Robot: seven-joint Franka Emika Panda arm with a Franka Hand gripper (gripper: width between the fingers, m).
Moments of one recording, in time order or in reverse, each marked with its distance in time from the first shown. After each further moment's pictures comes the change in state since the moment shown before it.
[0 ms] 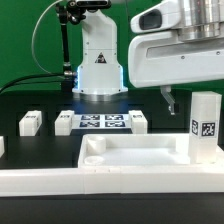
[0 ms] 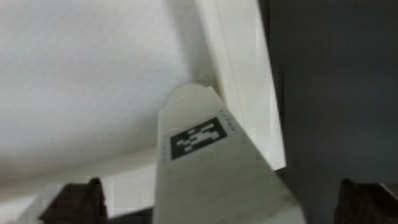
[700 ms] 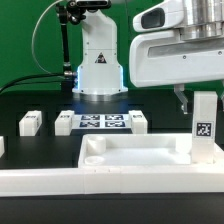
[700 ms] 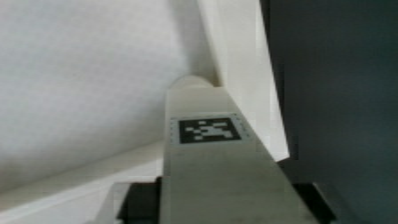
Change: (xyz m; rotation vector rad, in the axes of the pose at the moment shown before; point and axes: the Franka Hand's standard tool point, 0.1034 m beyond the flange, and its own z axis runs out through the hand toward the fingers) arm 0.001 0.001 0.001 0.003 0.009 0.201
